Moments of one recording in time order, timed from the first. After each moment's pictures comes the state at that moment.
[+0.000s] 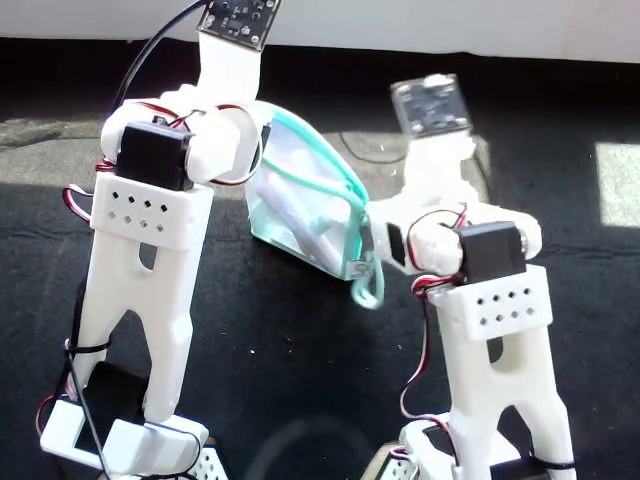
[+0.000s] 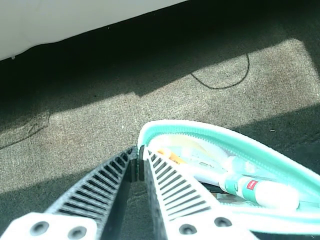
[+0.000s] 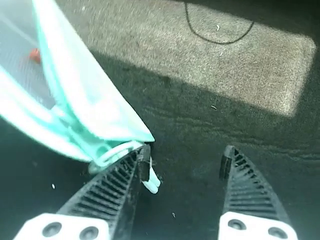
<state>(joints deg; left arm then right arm) 12.3 6.3 -24.8 87.7 -4.1 -20.1 -31.1 7.3 84.8 3.6</state>
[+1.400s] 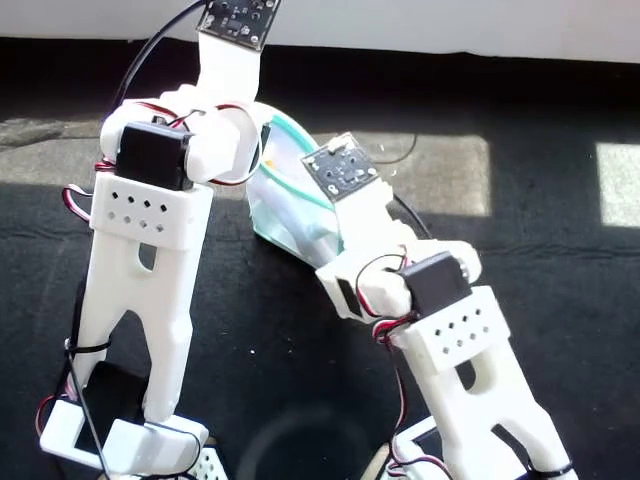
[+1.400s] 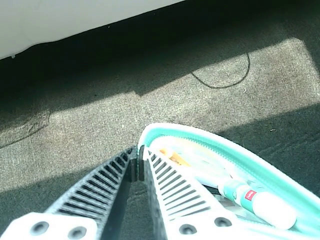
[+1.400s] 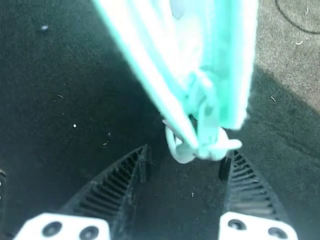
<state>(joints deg) 12.2 6.3 -24.8 88.0 -4.1 -33.4 -36.3 23.5 79.7 6.0</state>
